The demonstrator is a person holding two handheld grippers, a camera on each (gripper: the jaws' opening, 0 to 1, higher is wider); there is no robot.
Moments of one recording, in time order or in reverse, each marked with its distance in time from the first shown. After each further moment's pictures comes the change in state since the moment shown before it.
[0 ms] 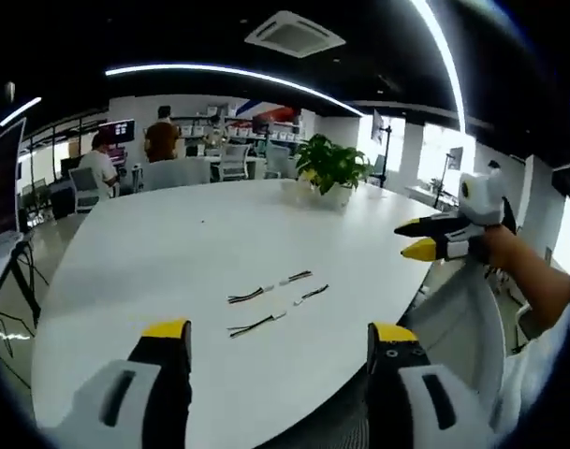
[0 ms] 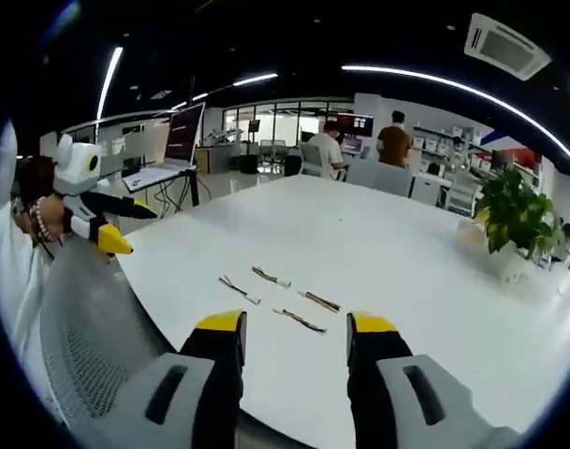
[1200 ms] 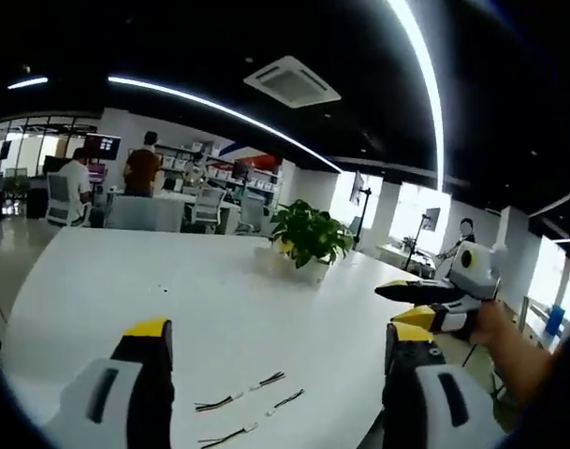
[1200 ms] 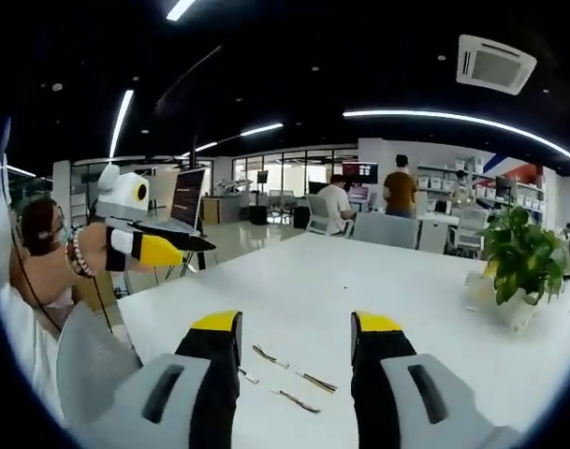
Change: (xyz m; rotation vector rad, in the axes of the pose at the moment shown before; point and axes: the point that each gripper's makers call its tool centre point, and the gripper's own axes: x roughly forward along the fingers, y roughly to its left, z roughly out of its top) left arm 0.069 -0.003 0.130 -0.050 -0.195 -0.114; right arm 0.028 -0.014 0.100 -0.015 -0.208 0.064
